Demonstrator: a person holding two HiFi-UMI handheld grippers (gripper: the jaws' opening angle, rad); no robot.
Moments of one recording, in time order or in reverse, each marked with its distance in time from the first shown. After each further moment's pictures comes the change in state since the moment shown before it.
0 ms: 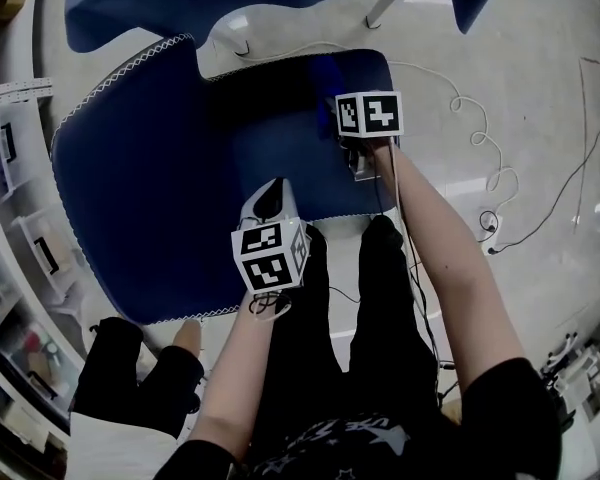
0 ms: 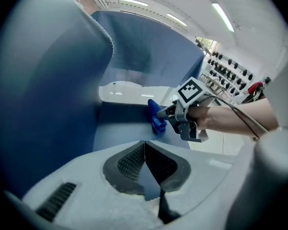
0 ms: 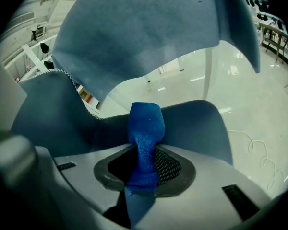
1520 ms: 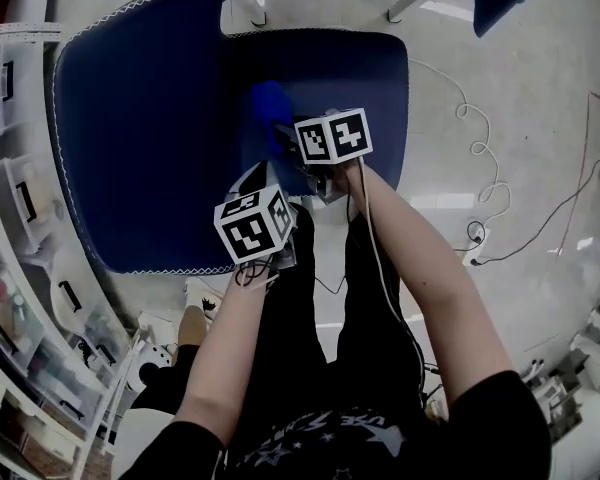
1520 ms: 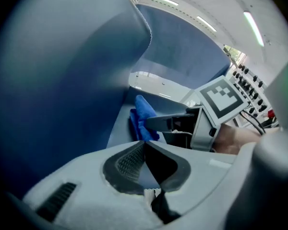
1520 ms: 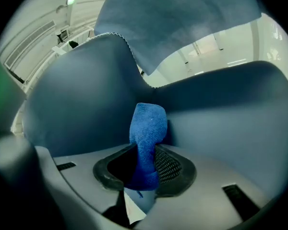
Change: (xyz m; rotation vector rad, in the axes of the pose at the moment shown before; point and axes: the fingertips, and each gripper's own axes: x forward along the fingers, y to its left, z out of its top) left arm -0.009 0.035 -0.049 -0.274 0.036 0.135; right arm 0.002 0.142 -0.096 -0.115 0.153 0.402
